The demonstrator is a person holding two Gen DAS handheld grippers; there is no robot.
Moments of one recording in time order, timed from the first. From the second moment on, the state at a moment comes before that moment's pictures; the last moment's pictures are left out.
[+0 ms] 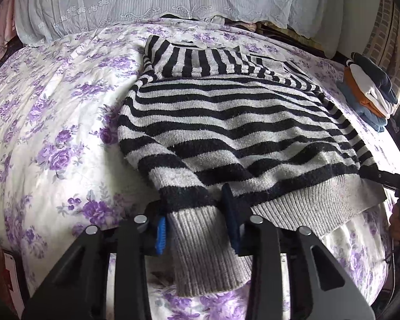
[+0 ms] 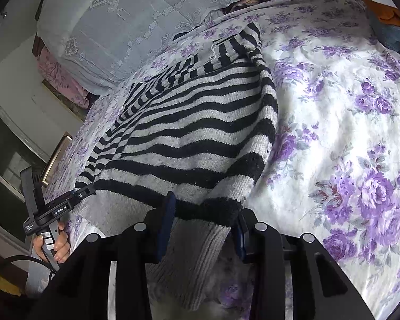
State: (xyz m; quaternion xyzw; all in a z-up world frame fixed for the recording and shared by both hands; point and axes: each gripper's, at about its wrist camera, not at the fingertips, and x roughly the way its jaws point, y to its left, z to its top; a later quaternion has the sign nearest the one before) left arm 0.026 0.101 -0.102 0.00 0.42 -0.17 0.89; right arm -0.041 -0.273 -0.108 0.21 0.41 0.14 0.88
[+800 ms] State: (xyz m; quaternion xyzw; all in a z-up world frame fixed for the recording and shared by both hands) left arm 0.028 0.107 -0.102 -0.03 0.43 -0.21 0.88; right arm -0.047 -0.276 -0.109 0.22 0.41 0.14 0.87
